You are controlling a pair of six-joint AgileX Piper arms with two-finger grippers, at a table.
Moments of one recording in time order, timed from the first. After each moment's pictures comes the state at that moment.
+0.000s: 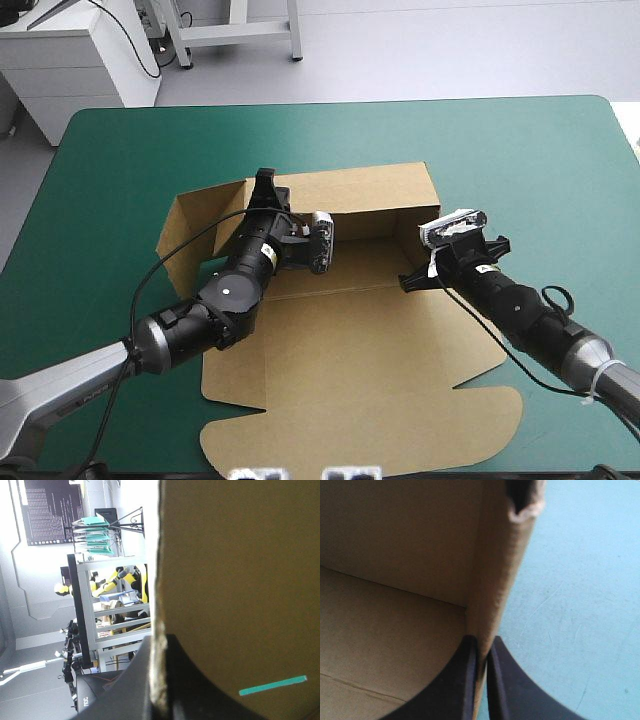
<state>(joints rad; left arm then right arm) -0.88 1.45 -0.98 1.53 0.59 -0.20 0.46 1.29 -0.66 1.11 -0.13 -1.13</state>
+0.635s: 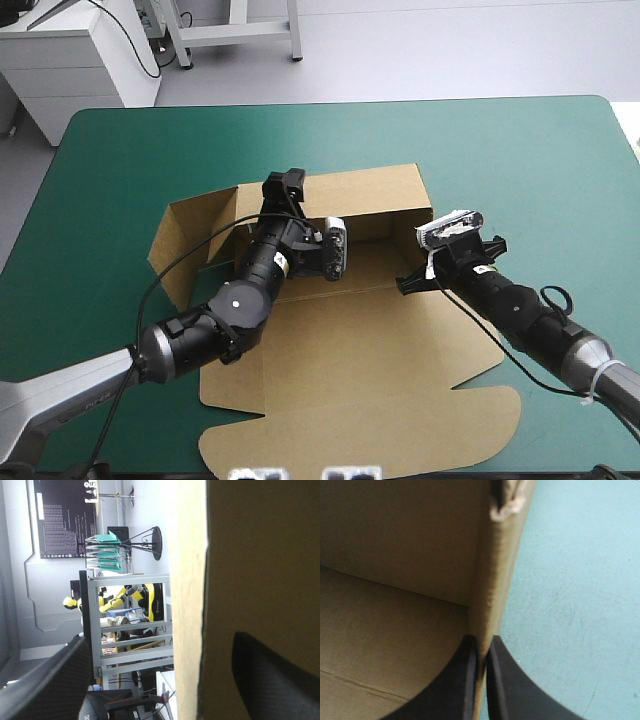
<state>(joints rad) -0.95 1.45 -0.98 1.61 0.60 -0.33 0.47 1.29 -0.66 1.11 -0.12 -1.14</state>
